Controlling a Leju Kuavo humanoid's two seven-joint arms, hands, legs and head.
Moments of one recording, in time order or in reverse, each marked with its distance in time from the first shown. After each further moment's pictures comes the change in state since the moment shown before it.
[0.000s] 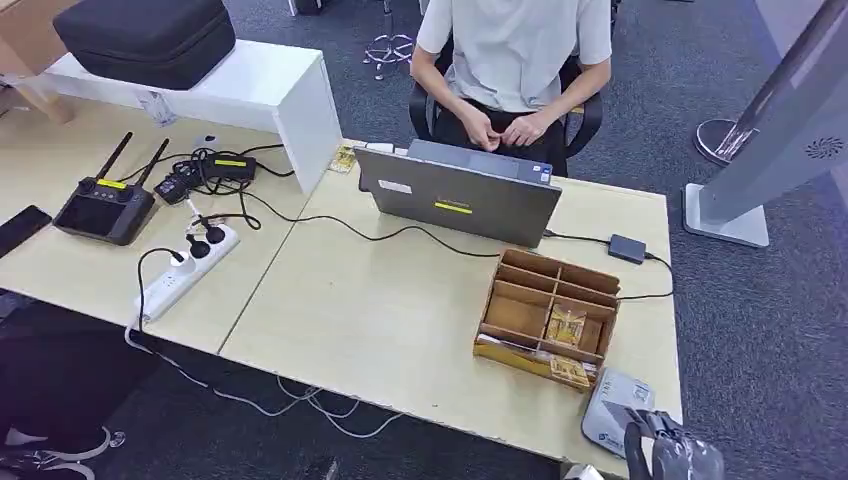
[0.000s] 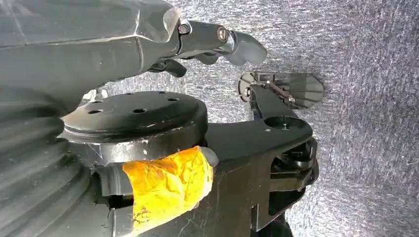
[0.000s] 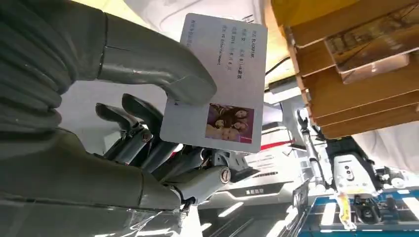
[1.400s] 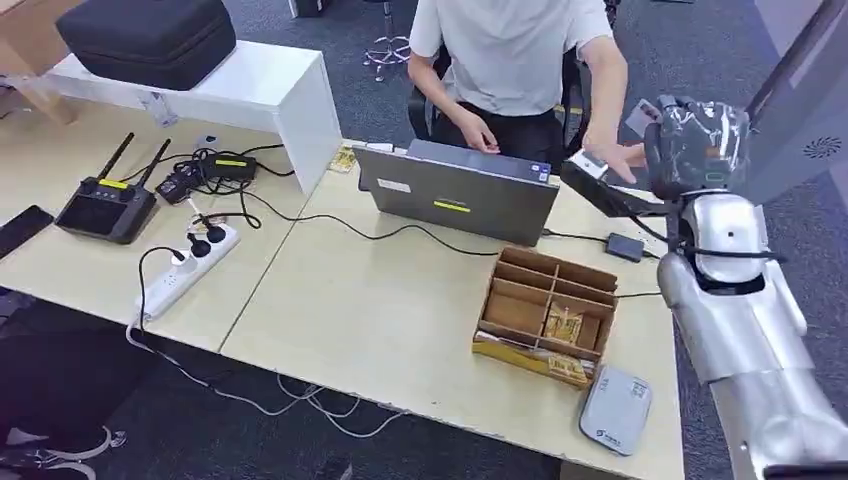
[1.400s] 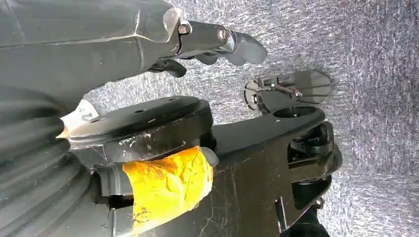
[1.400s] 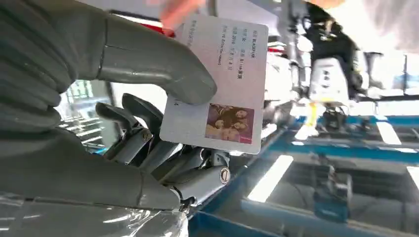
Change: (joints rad) left arm -0.009 0.009 -0.006 0.000 -0.188 -0.058 0.014; right arm -1.147 -0.011 0.371 0.541 0.187 0.290 0.475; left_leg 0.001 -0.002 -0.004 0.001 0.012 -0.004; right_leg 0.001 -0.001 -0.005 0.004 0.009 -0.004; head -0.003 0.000
